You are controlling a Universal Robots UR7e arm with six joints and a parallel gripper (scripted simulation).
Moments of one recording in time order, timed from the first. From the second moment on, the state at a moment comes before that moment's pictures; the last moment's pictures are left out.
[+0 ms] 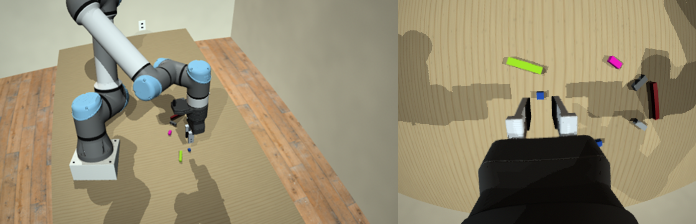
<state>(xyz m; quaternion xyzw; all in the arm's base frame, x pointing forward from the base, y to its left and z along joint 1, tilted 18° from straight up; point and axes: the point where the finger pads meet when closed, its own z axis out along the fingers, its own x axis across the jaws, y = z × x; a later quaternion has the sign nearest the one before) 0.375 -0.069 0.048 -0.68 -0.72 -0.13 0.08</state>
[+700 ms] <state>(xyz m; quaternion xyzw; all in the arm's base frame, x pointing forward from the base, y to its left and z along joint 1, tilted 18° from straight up) 0.376 -0.068 0.043 -0.68 -0.72 -0.13 0.08</state>
